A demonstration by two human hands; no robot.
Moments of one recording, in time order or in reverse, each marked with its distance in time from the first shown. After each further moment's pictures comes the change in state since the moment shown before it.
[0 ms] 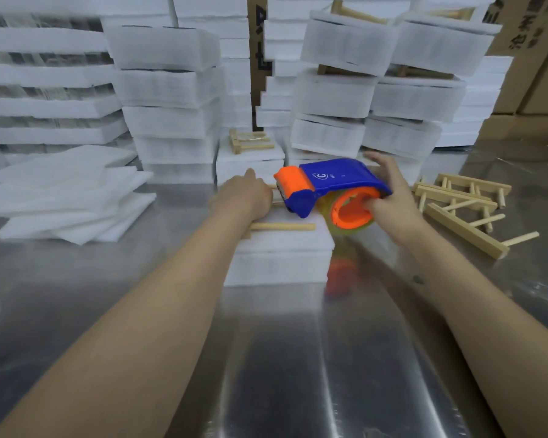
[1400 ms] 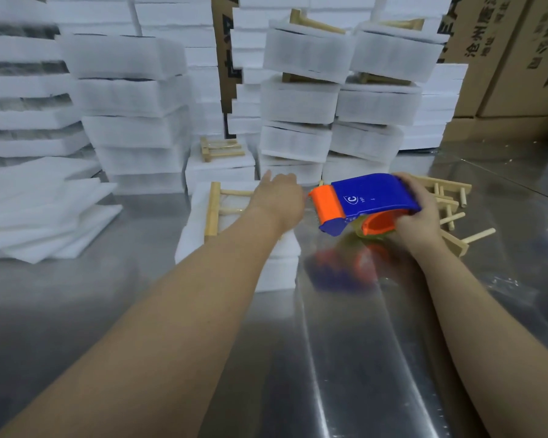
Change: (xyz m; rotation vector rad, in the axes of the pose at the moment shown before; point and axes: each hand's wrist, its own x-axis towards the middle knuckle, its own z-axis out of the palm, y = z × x) left_hand 0.110 -0.001 0.077 0.554 0.345 0.575; right_hand -0.013 0.045 -0.072 -0.065 0.297 -0.012
